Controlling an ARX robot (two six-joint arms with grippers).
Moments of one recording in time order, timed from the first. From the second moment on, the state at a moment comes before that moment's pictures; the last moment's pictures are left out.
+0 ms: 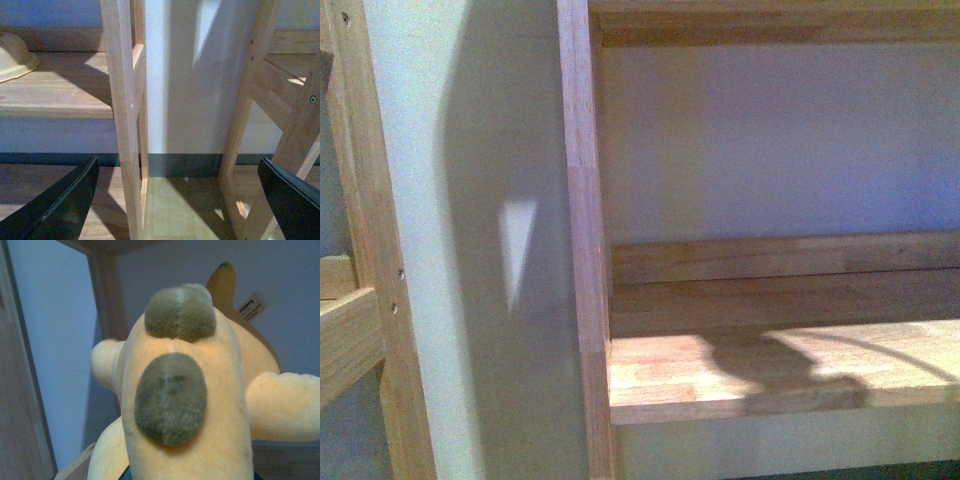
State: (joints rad) left arm 0.00 0.00 0.01 -0.01 0.00 -0.01; right arm 0.20 1.67 2.08 -0.01 -0.08 0.27
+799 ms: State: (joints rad) left arm 0.00 0.00 0.01 -0.01 0.00 -0.01; right arm 0.30 1.81 2.07 0.04 -0.33 0.59
